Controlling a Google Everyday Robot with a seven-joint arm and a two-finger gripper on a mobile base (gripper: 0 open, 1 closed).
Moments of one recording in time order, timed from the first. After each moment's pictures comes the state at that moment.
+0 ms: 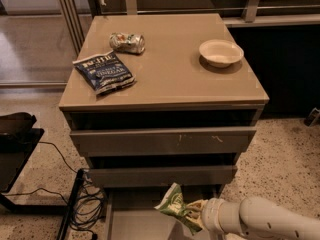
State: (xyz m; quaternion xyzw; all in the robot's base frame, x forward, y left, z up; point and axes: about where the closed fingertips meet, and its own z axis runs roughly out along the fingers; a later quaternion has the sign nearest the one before) arm 0.401 -0.102 0.469 -0.53 0.76 0.17 0.35
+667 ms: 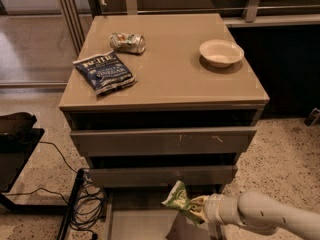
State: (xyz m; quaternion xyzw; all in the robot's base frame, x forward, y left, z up) arm 0.442 -0.125 0.401 -0.53 0.75 0.18 0.35
